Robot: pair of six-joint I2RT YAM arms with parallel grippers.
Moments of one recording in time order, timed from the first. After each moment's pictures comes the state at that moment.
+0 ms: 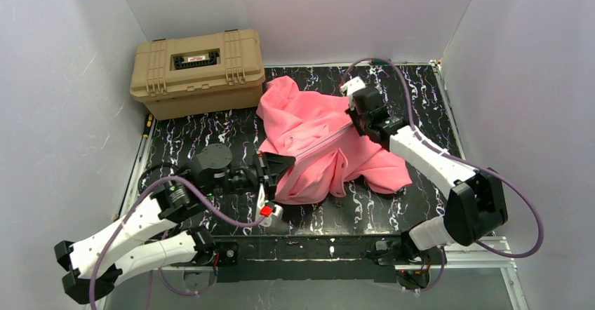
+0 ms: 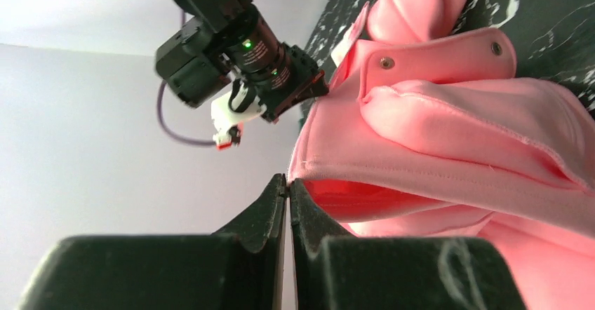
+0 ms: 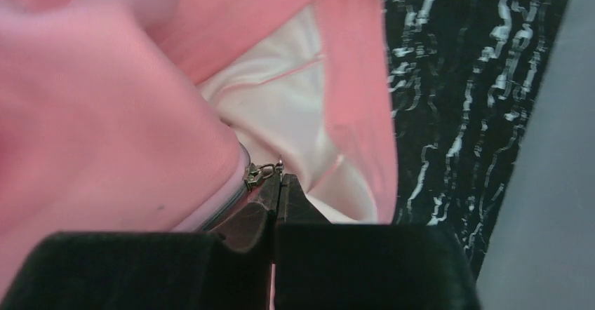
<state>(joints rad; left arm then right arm) -1.00 0.79 0.91 -0.38 0.37 1.37 0.56 1.40 1.08 -0.43 0.30 -0.17</state>
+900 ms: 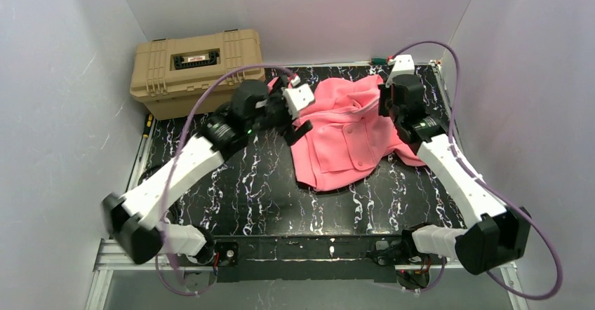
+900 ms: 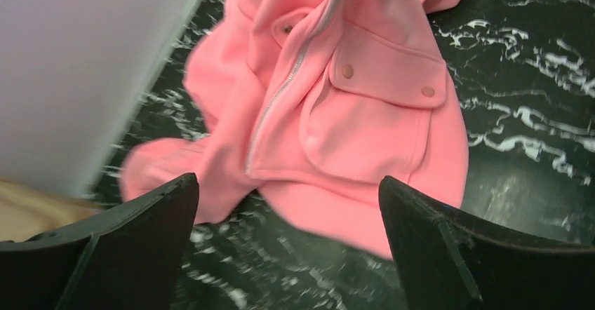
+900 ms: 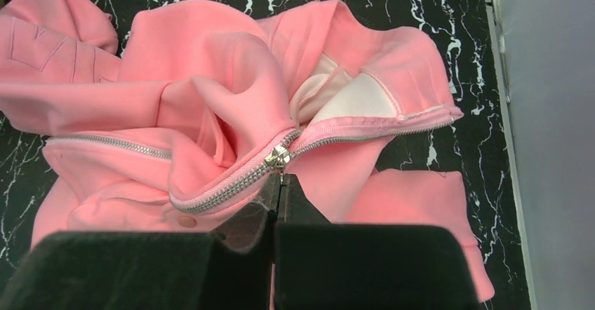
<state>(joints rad) -0.77 1.23 1.34 -0.46 0.19 0.49 0.38 1.25 1.14 -0.33 0.29 0.07</state>
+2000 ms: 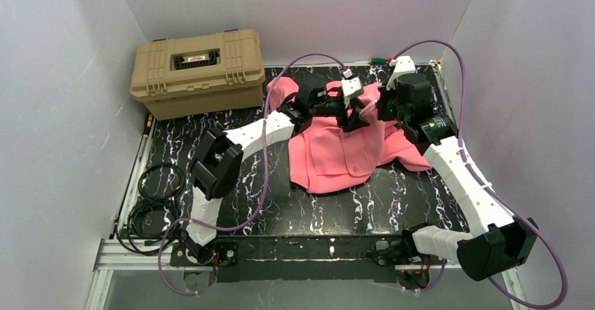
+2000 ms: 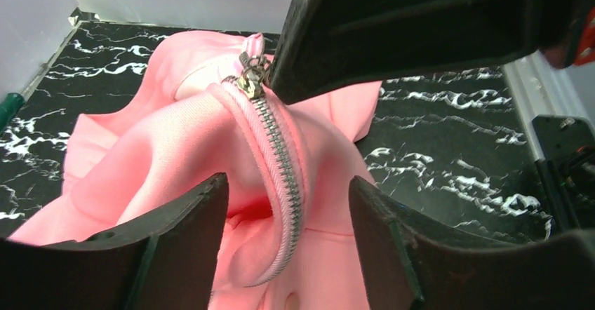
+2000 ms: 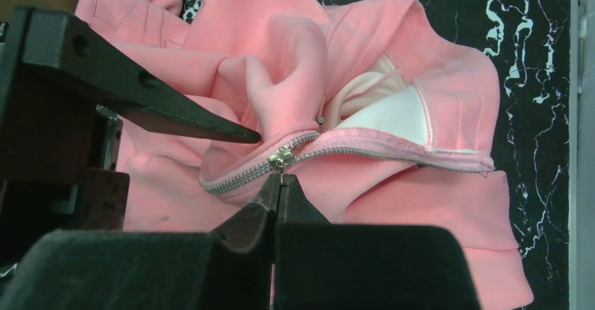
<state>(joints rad) -0.77 2.02 1.60 0.25 0.70 0.13 0.37 1.18 1.20 -0.50 0.12 0.13</state>
